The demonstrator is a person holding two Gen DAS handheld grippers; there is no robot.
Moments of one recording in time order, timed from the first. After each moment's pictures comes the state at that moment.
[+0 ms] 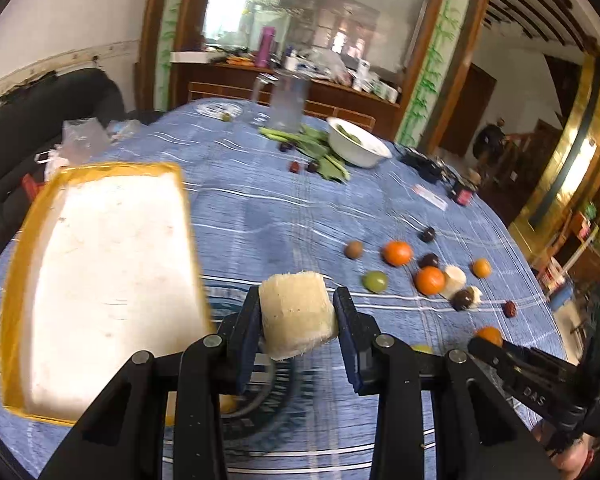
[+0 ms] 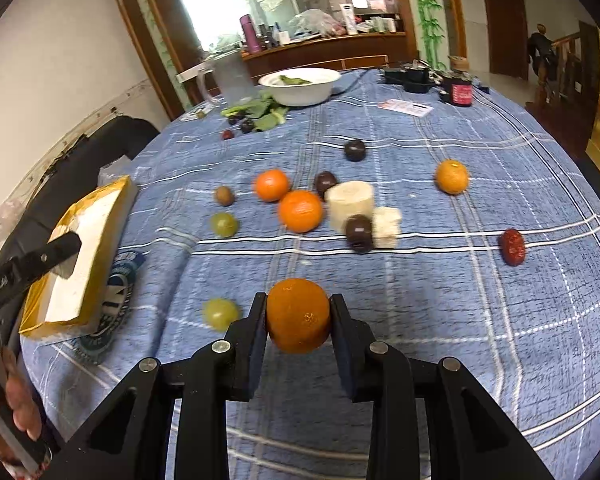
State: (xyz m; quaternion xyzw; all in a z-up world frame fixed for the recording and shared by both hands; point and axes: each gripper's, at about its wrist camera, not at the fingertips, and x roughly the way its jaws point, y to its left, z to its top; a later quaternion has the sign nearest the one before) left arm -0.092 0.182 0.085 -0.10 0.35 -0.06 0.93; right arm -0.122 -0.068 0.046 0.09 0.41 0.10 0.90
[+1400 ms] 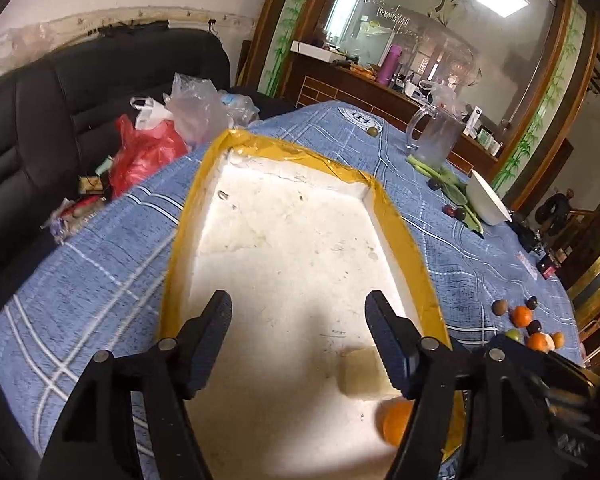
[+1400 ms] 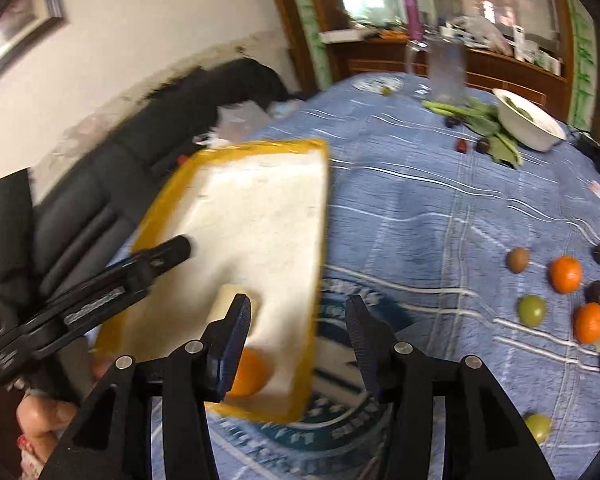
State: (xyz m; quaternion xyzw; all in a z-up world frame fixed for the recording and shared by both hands) left arm -0.080 0.346 0.045 -0.20 0.35 0.07 0.91; right arm -0.052 0.159 0.063 0.00 0.42 0.28 0.86
